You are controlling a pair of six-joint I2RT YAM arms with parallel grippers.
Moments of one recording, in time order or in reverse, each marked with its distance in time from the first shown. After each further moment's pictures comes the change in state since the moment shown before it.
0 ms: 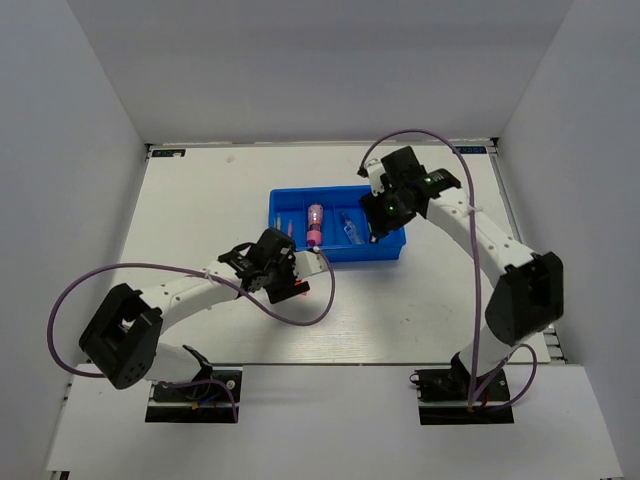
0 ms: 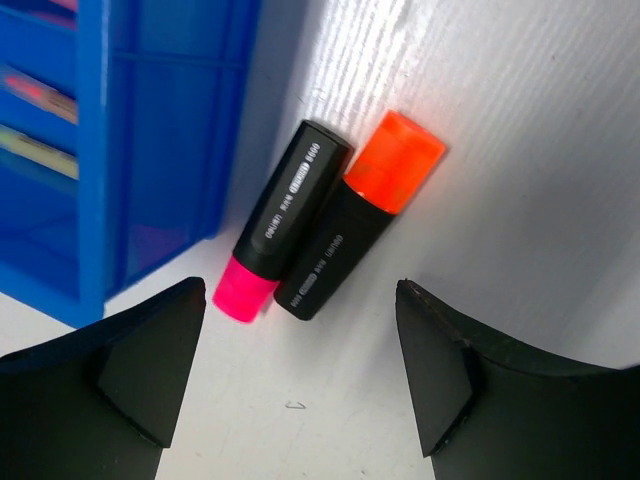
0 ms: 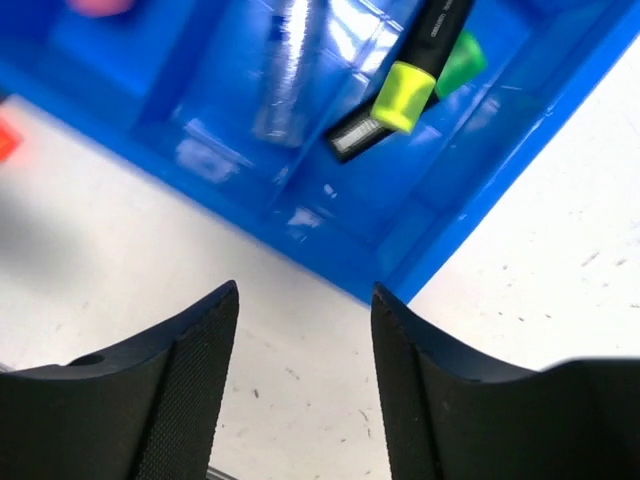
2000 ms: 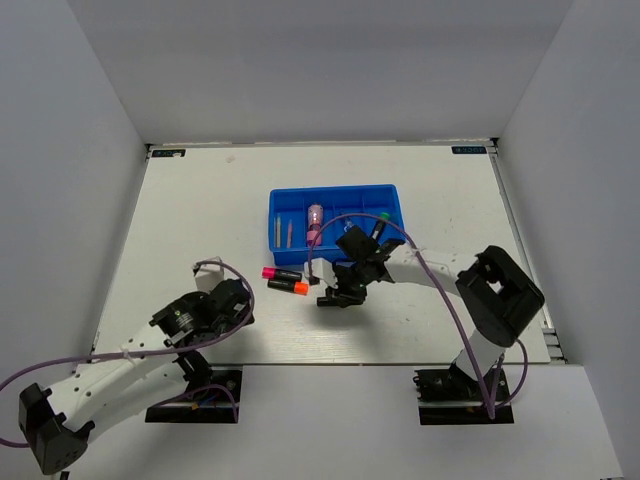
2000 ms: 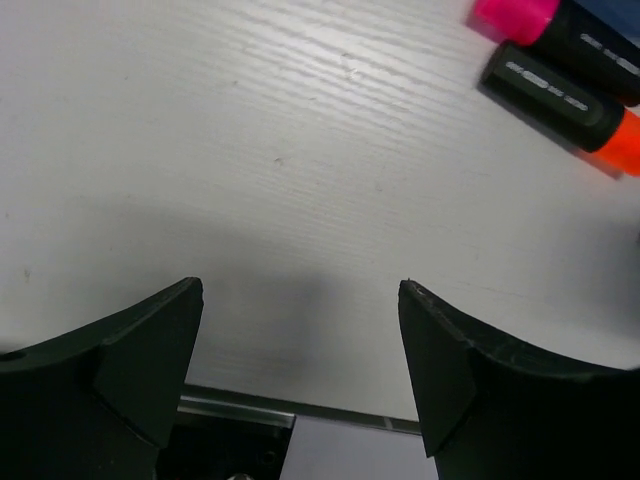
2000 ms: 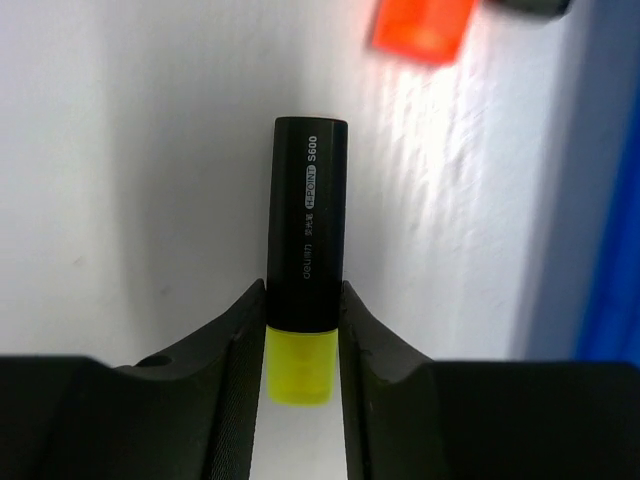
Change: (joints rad) left arm -0.112 -0.705 -0.233 -0.633 -0.537 -1.653; right arm 0.327 0.021 -0.545 0.512 -0.368 -0.603
